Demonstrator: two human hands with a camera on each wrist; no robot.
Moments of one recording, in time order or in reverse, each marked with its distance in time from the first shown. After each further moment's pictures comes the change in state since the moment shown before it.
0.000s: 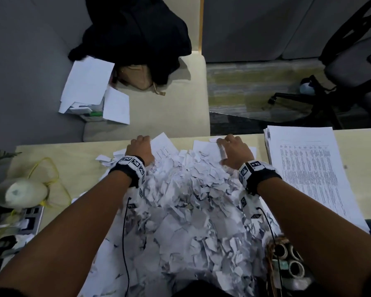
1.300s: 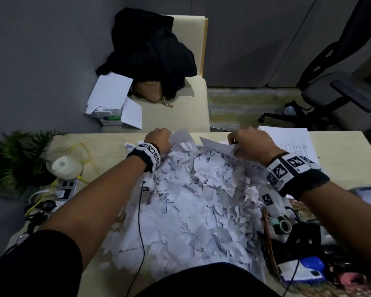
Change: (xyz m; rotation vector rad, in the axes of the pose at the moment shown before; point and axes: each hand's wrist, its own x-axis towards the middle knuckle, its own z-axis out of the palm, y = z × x) left_hand -0.110 -0.012 -0.057 -0.171 0.142 0.238; right_hand -0.193 -0.107 -0.146 -0.143 0.105 -0.012
